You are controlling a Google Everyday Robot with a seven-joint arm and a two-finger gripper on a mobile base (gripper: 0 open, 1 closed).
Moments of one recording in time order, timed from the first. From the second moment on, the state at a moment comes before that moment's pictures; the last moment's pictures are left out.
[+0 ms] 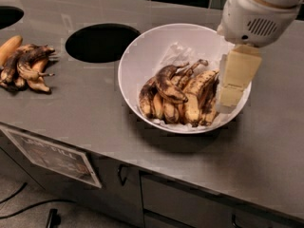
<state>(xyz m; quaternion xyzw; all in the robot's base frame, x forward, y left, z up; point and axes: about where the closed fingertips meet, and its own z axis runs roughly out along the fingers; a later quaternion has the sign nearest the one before) 0.456 -0.131 0.982 -0.63 0.76 -0.03 0.12</state>
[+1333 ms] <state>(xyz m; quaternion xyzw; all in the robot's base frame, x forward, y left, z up) 0.495 -0.088 0.987 -0.57 0.82 -0.04 0.12</state>
